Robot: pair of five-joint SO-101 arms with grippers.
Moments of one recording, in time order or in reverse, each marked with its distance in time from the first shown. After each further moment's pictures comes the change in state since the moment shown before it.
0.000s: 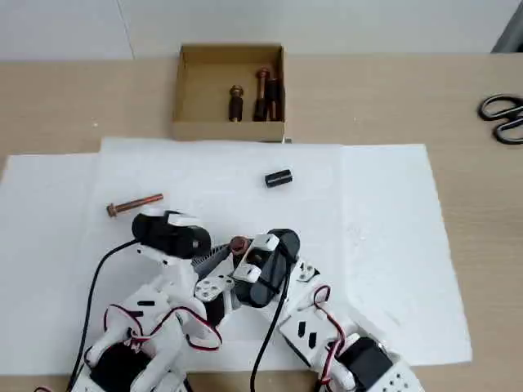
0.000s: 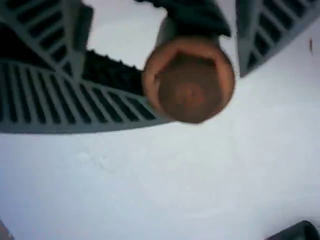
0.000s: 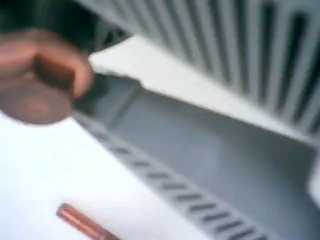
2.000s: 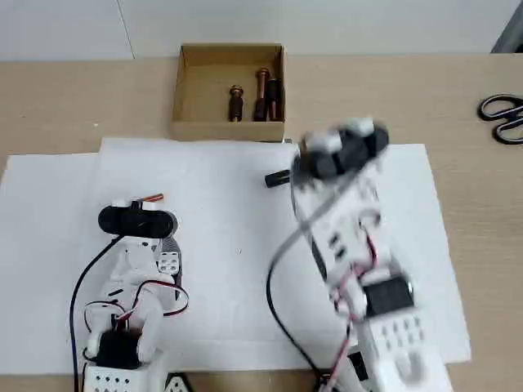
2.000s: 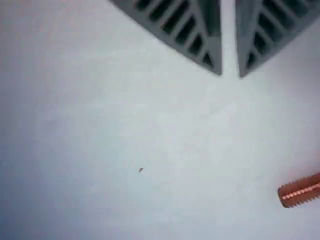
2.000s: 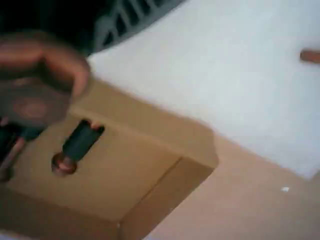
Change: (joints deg) left arm -30.1 0.6 14.0 -7.6 -20.7; right arm 25.5 47.6 -40.0 -11.2 -9.0
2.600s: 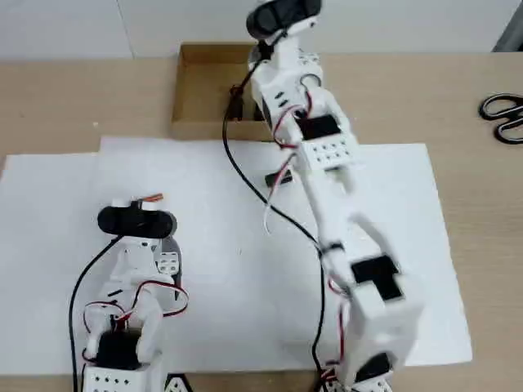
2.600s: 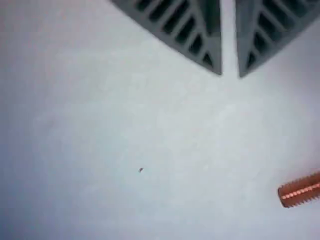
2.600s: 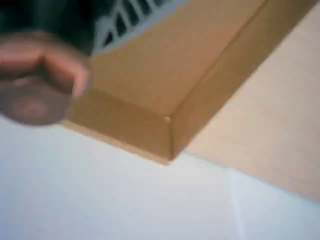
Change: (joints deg) left arm 0.0 0.0 0.0 0.0 0.1; right arm 0.0 77.5 -66.0 -12.8 0.0
